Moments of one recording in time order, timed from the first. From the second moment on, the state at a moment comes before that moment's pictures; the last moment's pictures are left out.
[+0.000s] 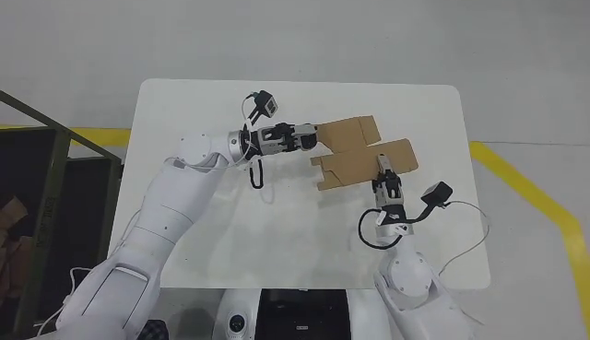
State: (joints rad) left arm 0.92 -1.24 -1.09 -1.14 -0.58 -0.29 -1.12; right arm -1.65 -1.35 1.16 -1.77 0.07 -0.23 -0.33
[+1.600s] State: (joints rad) left arm 0.89 -1.24 -1.05 -1.11 -0.43 -0.27 -1.10; right arm -1.67 -1.38 1.17 -1.79 0.04 -0.23 -0.30
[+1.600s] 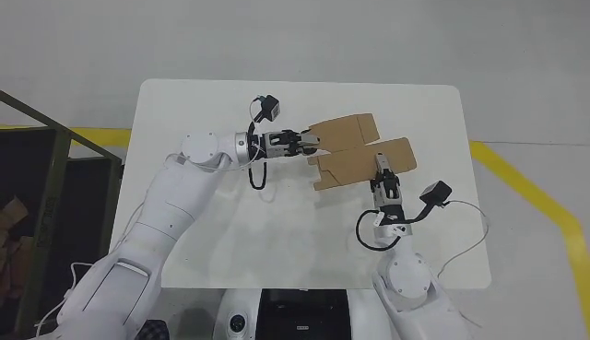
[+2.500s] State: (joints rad) left arm 0.88 -1.22 -1.11 -1.08 -0.54 -0.27 -1.26; right arm -1.66 -1.35 1.41 -1.79 0.15 -0.25 0.04
